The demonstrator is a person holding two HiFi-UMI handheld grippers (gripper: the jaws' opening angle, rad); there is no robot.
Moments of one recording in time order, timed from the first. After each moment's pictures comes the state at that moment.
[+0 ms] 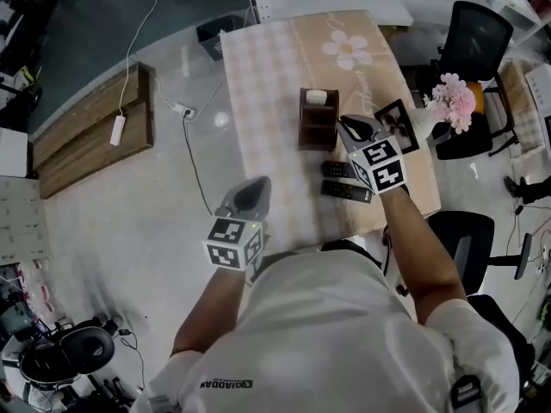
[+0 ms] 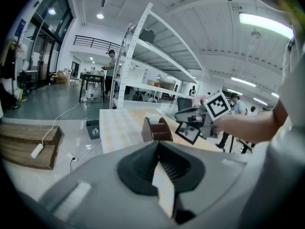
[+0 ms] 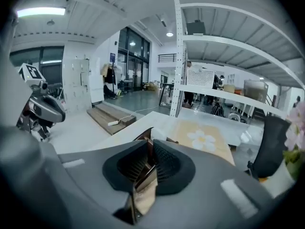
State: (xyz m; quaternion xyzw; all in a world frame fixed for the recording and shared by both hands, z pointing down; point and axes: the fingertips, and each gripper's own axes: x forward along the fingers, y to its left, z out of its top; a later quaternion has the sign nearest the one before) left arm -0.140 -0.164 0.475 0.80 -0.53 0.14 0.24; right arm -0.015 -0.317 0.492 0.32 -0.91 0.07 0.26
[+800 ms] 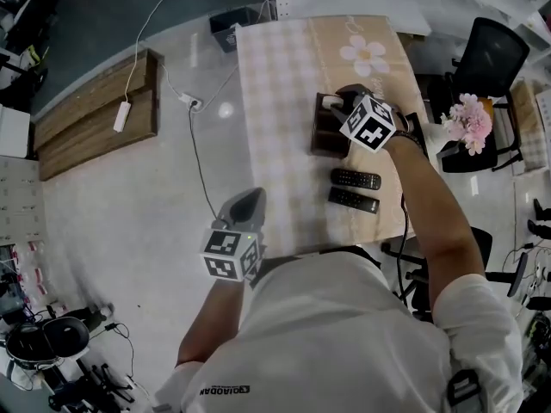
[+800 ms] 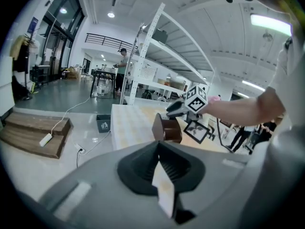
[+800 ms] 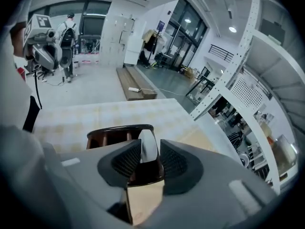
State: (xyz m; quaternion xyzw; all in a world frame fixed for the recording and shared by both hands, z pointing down) left arm -0.175 -0.150 0.490 0.76 -0.57 0.13 0.27; right arm -0.074 -0.391 0.542 0.14 -0.87 -0.12 0.46
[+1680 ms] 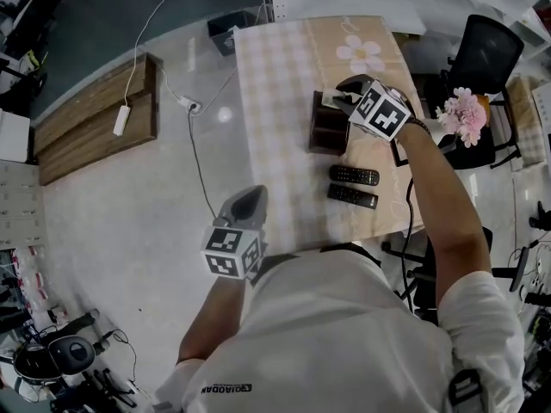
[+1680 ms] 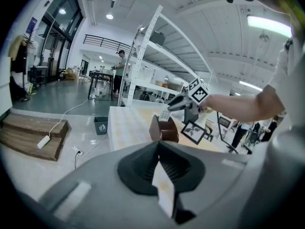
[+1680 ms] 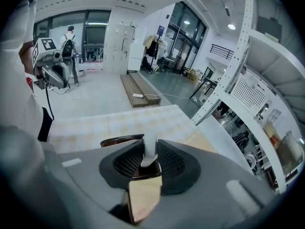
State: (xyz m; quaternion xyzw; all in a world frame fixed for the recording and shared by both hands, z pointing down) left arm -0.169 -0.145 0.483 0.77 -0.57 0.13 0.26; right arm -0.069 -0.379 0.499 0.10 -0.89 -0.09 0.44
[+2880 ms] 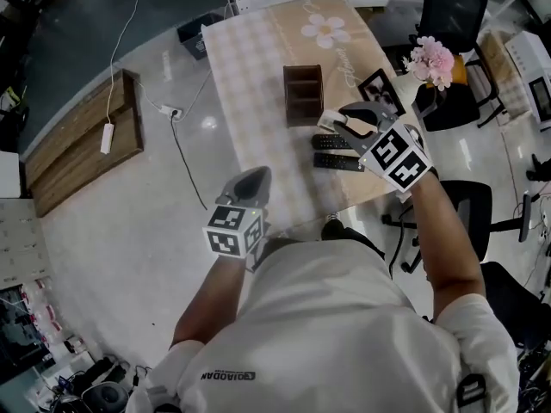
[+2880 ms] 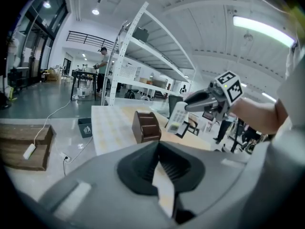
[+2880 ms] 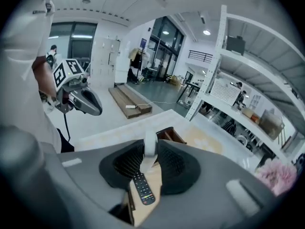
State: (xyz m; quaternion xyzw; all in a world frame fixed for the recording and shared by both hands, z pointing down) left arm -0.119 -0.124 0.485 0.82 -0.49 0.15 0.24; right arm 0.005 -0.220 0.441 0.20 -0.91 -0.05 0.37
